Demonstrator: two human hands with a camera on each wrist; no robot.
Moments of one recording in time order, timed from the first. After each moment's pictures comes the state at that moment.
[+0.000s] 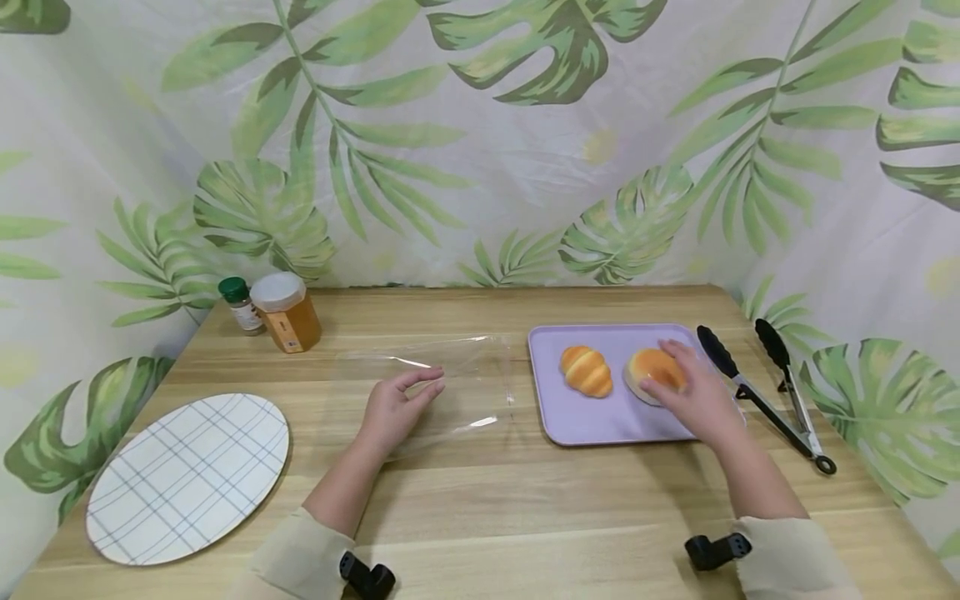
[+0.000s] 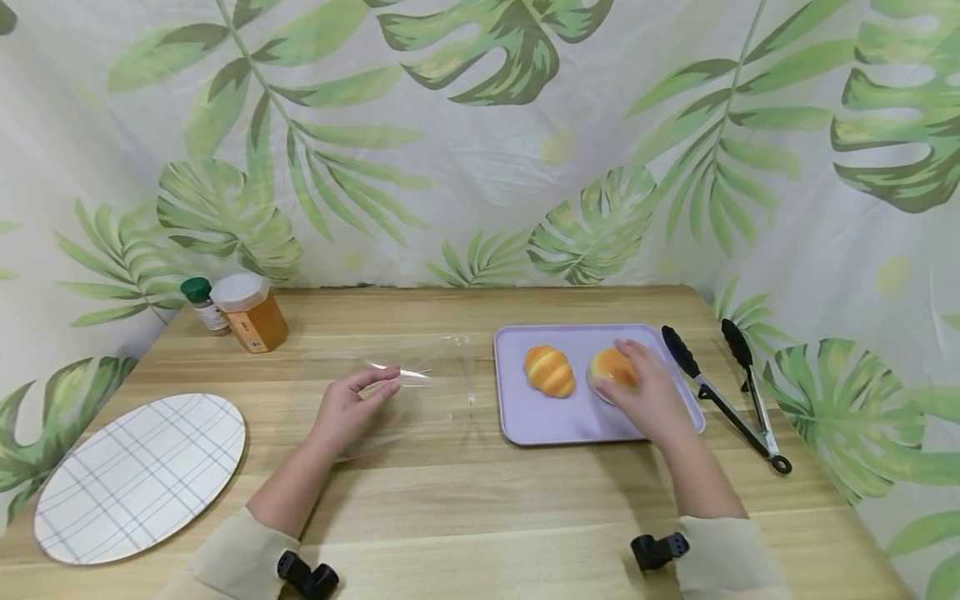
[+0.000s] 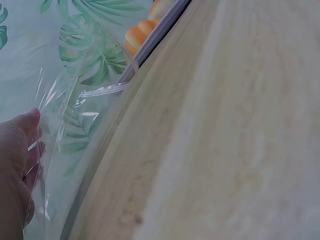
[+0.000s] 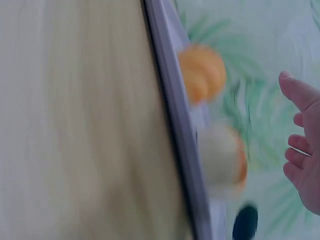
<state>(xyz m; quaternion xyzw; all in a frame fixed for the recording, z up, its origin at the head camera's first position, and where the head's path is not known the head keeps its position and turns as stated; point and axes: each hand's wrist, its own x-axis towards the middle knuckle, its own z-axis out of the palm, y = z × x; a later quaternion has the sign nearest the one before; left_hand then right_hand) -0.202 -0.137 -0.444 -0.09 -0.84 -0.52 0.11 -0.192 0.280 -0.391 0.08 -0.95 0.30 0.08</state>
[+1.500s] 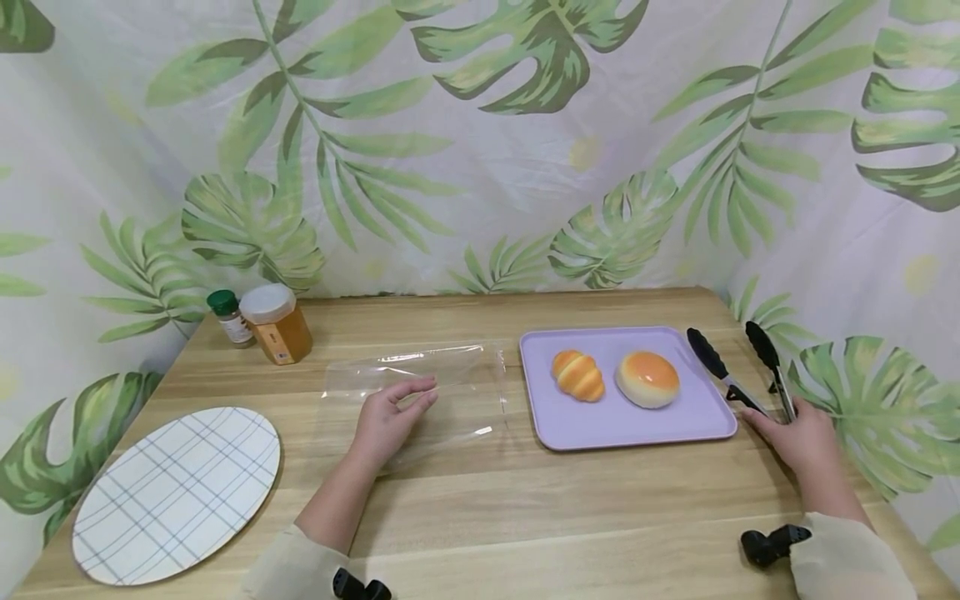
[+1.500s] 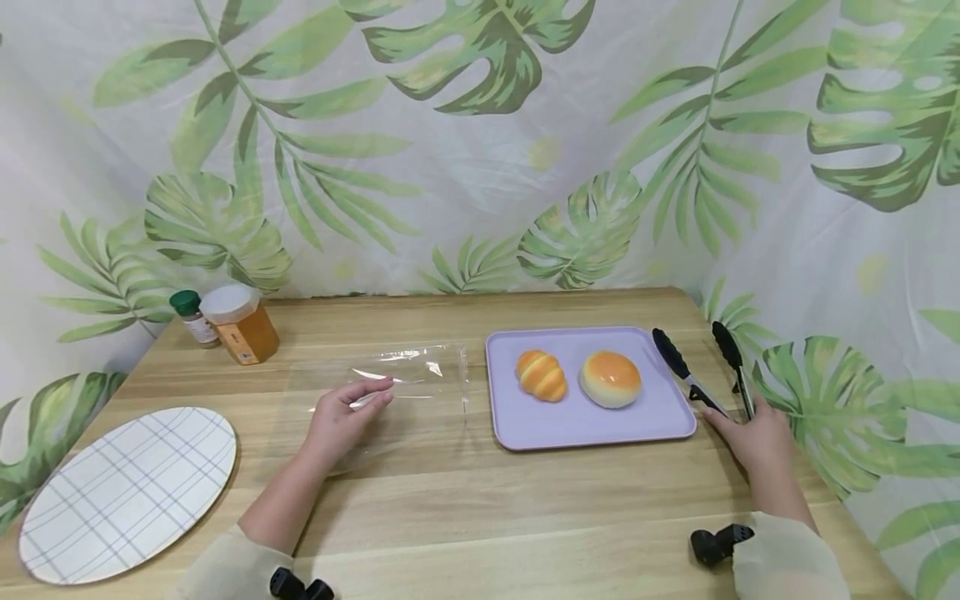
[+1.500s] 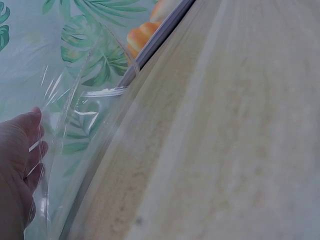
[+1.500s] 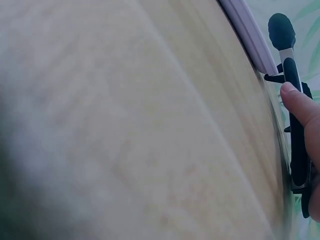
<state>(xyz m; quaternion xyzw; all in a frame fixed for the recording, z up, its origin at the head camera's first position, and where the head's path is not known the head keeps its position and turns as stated) -0.200 -0.135 -0.448 -0.09 -0.84 -0.53 0.11 -0.170 0.434 -0.446 -0.19 -0.95 0.25 0.04</state>
